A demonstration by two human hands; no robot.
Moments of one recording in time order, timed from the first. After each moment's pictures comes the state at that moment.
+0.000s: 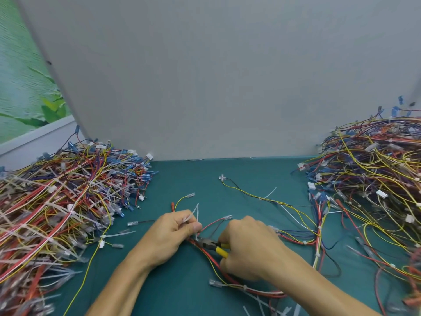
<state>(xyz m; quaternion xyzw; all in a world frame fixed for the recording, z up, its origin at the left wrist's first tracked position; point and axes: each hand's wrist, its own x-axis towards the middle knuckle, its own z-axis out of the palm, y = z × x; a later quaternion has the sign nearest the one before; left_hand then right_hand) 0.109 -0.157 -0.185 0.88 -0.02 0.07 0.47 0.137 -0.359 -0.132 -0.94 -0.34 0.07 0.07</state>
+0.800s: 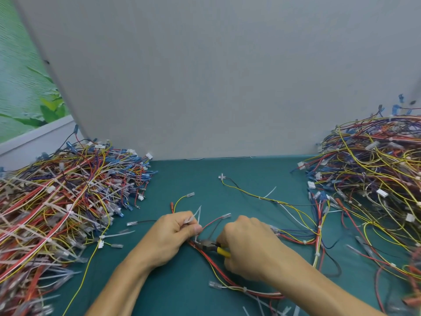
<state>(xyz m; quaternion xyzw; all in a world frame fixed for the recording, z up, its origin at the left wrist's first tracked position) 0.109 -0.158 -0.182 0.90 -0.02 0.06 0.42 0.138 -0.358 -0.131 -0.92 -0.38 0.04 0.02</state>
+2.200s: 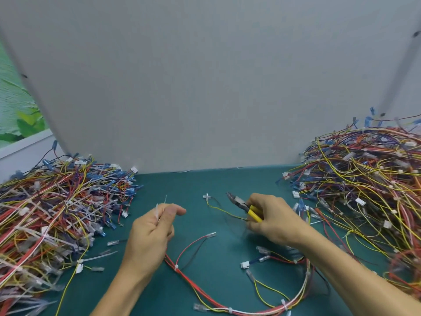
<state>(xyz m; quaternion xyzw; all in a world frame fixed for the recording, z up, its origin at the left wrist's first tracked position) 0.110 -0.189 -0.153 0.76 0.05 0.27 0.60 0.224 -0.421 -0.145 -0.92 -0.27 0.01 0.29</state>
